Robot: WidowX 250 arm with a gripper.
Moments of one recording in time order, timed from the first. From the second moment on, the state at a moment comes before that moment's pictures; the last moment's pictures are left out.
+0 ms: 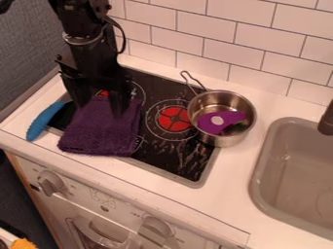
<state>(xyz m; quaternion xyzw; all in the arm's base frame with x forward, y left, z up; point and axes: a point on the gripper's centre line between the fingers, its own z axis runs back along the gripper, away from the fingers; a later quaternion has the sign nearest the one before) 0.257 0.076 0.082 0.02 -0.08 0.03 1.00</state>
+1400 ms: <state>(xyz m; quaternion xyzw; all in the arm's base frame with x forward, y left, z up) 0.363 -0.069 0.040 0.04 -0.05 -0.21 0.98</state>
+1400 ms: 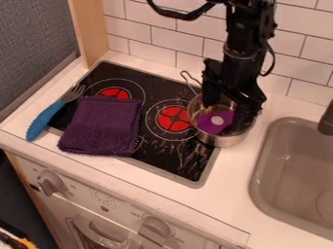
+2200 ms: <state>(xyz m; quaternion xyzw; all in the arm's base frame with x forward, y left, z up) 0.360 -0.053 0.007 0.02 -0.02 -0.18 0.98</state>
